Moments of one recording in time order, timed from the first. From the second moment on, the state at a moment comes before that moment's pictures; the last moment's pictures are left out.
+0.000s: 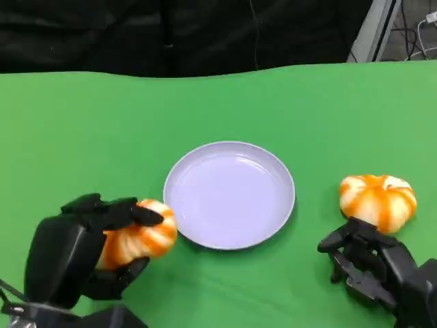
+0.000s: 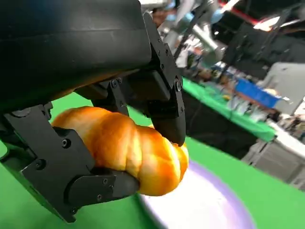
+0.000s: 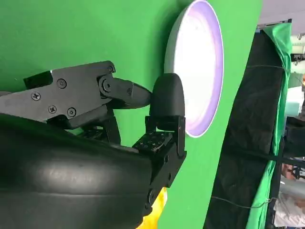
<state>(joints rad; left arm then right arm) 0.10 0.30 -0.14 0.02 0.58 -0.38 0.36 -0.24 -0.04 -0.05 1.02 0.00 -0.81 0.24</state>
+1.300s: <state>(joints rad) -0.40 0.13 -0.28 0.58 0.54 -0.51 0.29 -0.24 -0.04 -0.03 1.03 -0.02 -0.82 0.22</state>
